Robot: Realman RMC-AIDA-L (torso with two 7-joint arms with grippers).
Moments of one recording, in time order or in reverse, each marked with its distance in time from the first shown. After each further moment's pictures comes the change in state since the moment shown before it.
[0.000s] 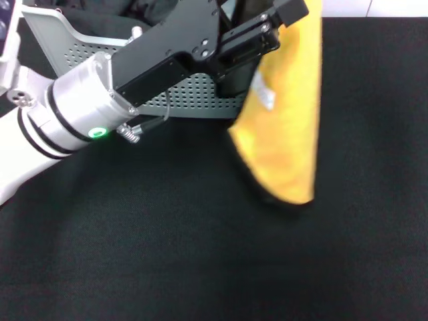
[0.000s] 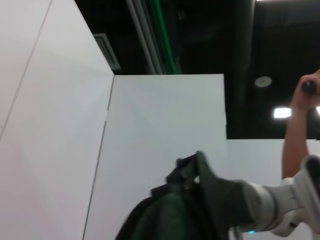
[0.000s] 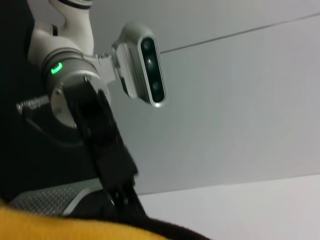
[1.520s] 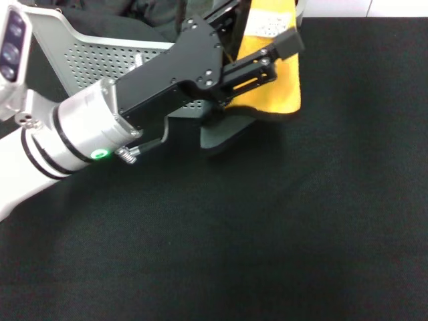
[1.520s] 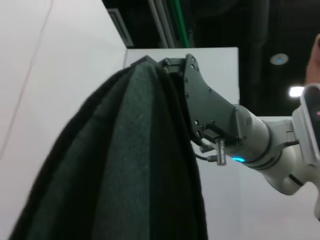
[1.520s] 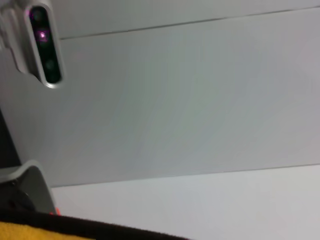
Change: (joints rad) left arm 0.019 -0.001 -0.002 -0.062 0.042 -0.018 0.047; right arm 0.046 0.003 -0.105 -0.011 -0.001 0.266 -0.007
